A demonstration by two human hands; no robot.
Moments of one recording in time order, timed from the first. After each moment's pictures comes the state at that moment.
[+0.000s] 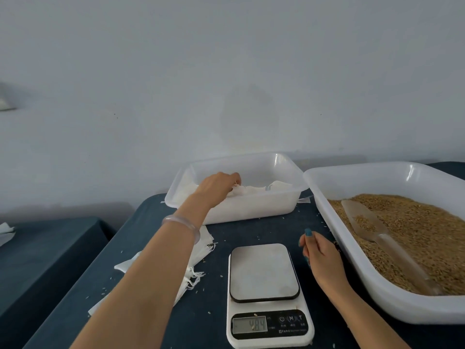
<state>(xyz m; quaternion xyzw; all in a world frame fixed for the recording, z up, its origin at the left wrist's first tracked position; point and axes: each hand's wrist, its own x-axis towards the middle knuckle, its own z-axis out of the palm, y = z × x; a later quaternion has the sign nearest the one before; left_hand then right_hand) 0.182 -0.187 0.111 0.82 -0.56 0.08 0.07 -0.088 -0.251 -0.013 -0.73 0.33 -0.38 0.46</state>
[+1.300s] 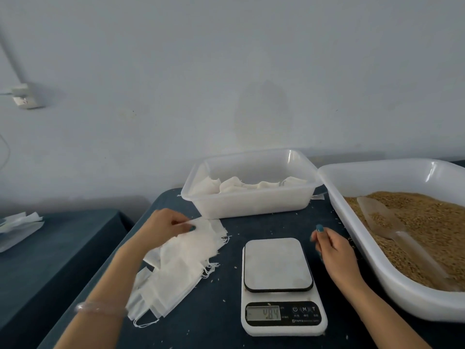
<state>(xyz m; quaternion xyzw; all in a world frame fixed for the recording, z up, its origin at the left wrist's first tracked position) 0.211 -0.013 0.073 0.87 -0.43 -0.05 0.23 -0.089 -0.251 -0.012 -0.74 0.31 -0.39 0.45</state>
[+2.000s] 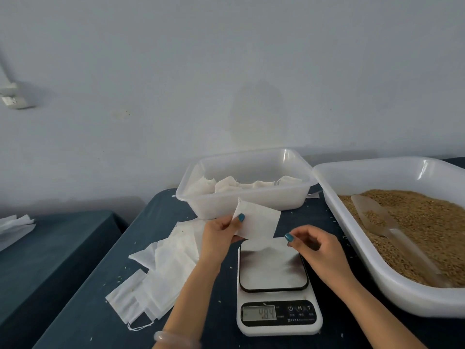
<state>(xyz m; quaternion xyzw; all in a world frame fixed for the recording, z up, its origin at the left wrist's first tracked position) 0.089 -0.101 0.031 0.69 -0.27 -0.18 0.65 -0.092 -0.237 -0.001 -0.77 0.21 -0.36 0.48</state>
